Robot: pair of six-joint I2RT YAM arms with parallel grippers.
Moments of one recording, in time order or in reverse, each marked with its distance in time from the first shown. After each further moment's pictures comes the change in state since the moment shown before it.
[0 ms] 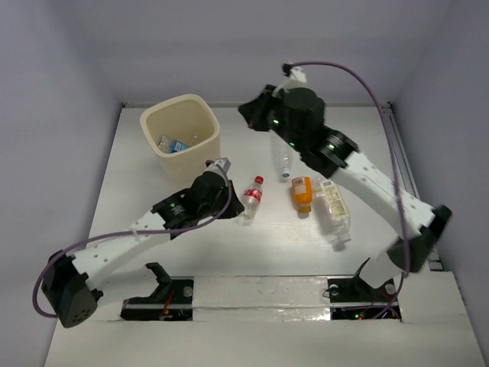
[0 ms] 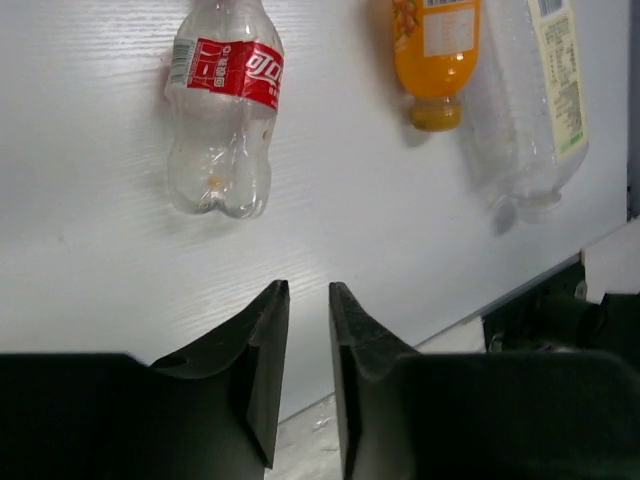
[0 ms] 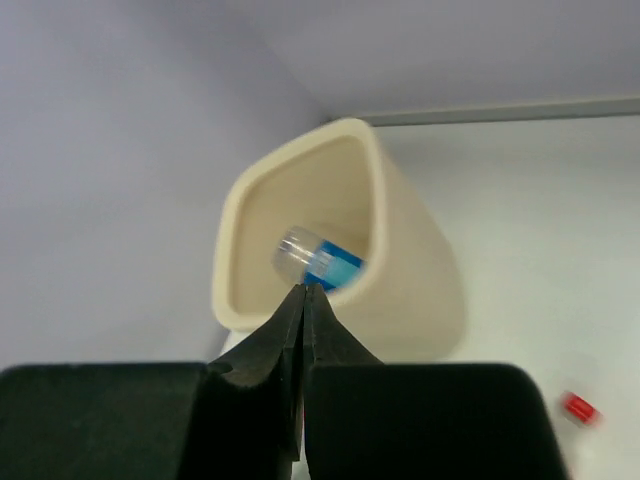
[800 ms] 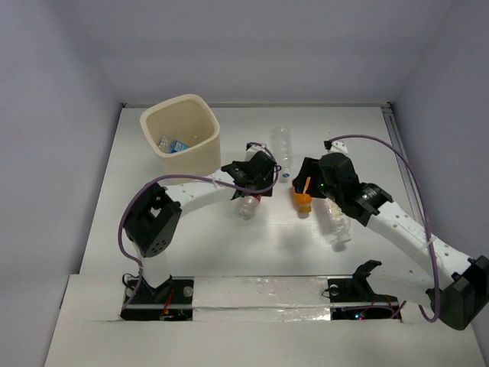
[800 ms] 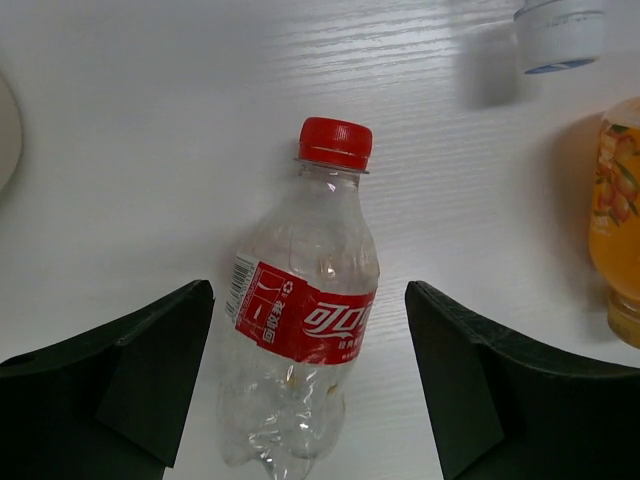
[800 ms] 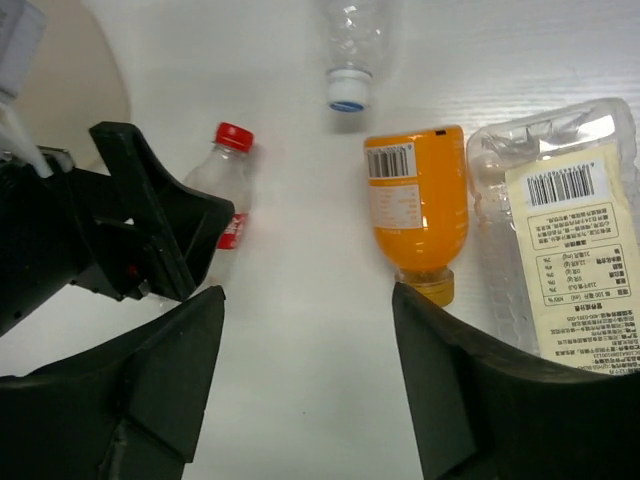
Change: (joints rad) left arm -0.037 0.733 0.457 -0.026 -0.325 0.174; right arm -0.197 -0.564 -0.880 -0.214 0.014 -0.005
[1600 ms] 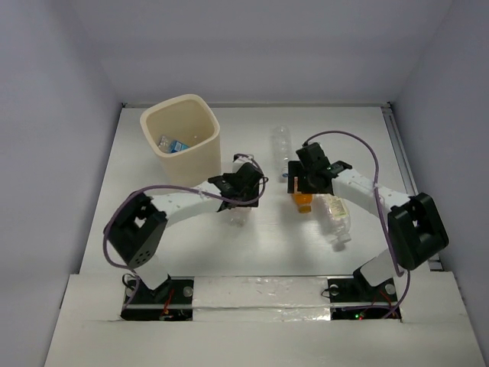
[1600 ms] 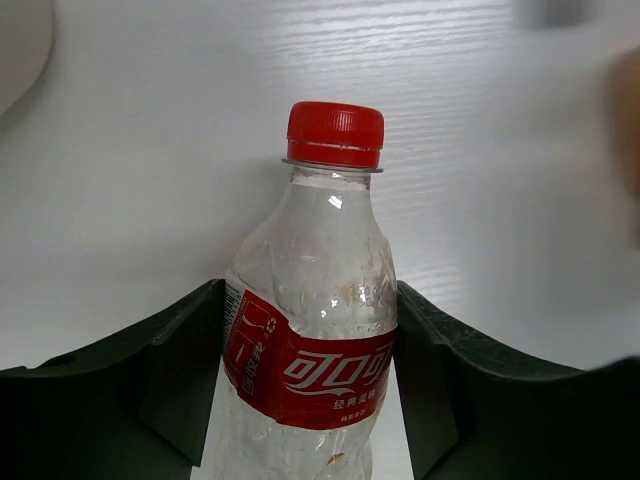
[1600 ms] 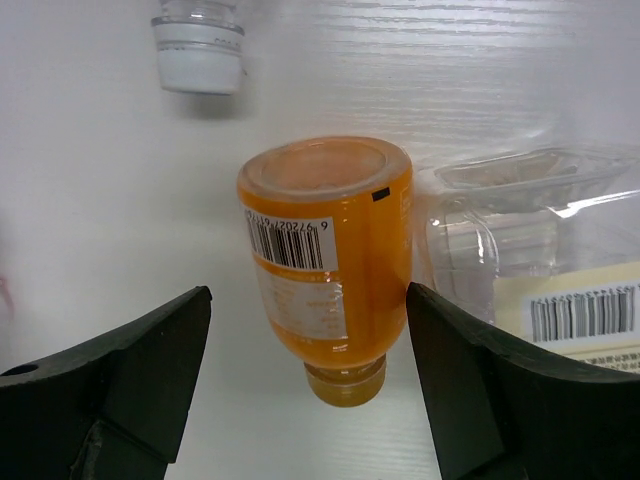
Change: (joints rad) left arm 0.011 -0.108 -0.209 0.067 0.016 -0.032; right arm -0.119 0.483 0.098 0.006 -0.047 -0.159
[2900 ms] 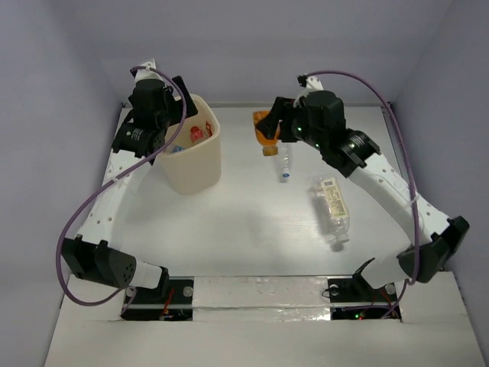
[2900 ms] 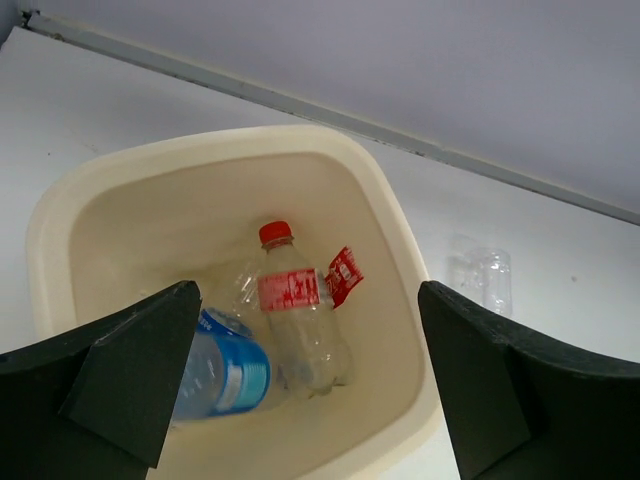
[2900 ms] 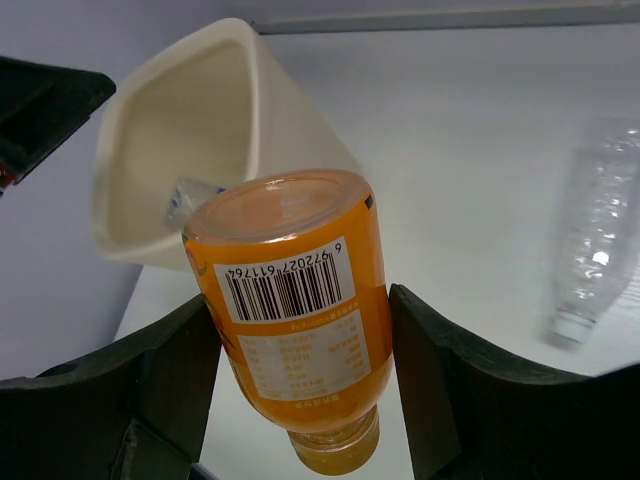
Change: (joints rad) left arm 0.592 -0.262 0.516 -0.142 0.102 0.198; right arm 0.143 -0.111 0.554 0.013 -0.156 0.066
